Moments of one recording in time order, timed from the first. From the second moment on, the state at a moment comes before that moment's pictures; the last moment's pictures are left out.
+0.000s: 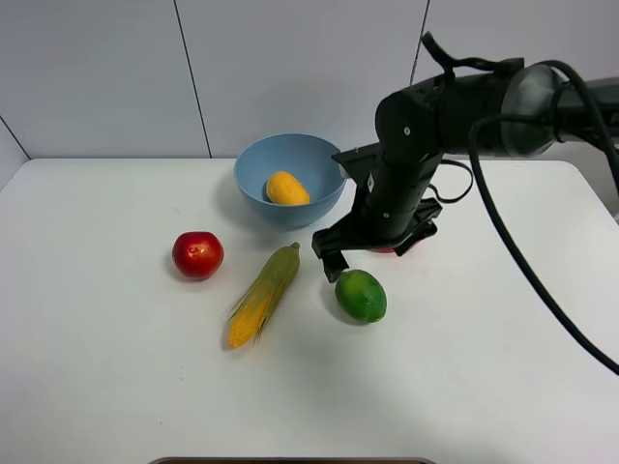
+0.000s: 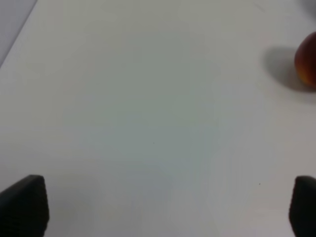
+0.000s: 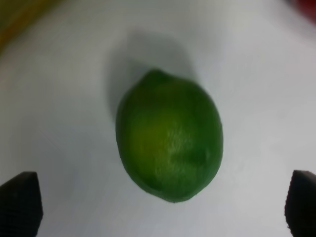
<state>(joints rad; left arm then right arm) -0.05 0.00 -0.44 0.14 1.09 -0.15 0.62 1.83 -1.21 0.03 0.87 0.22</state>
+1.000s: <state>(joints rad) -0.05 0.00 -0.44 0.14 1.09 -0.15 0.62 1.99 -1.17 0.03 0.71 0.24</state>
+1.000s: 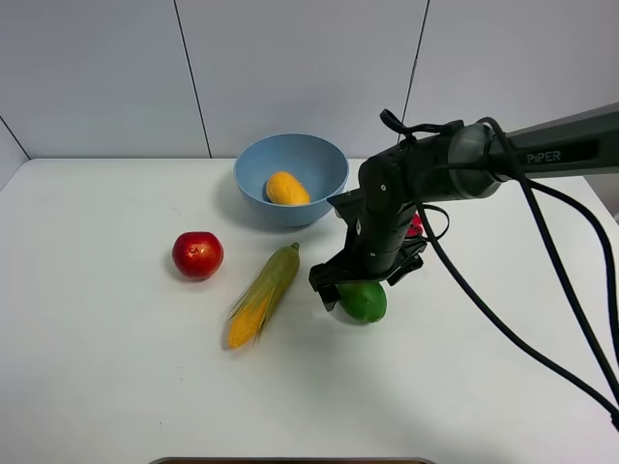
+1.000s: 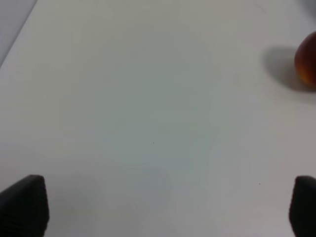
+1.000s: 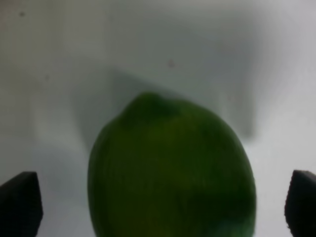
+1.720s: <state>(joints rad) -0.05 0.00 -0.44 0.14 1.09 -0.15 0.62 2.06 -1.17 0.03 0.61 0.23</state>
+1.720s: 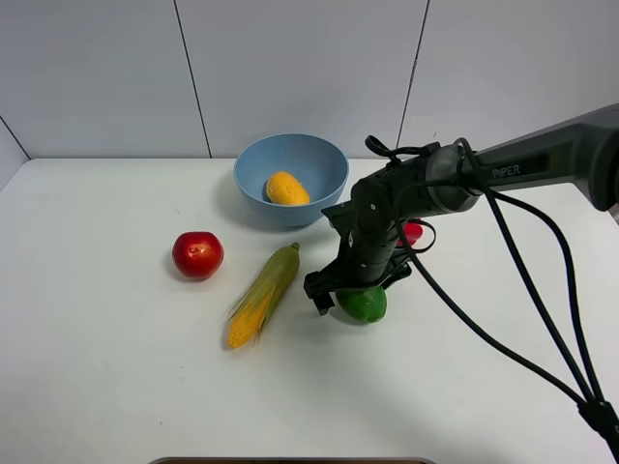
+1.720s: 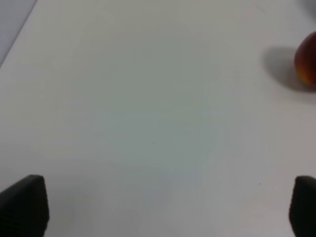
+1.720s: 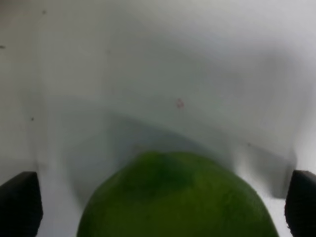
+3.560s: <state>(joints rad) -0.05 0.00 -0.44 0.14 1.09 -0.15 0.61 2.08 -1.17 0.03 0.62 0.23</state>
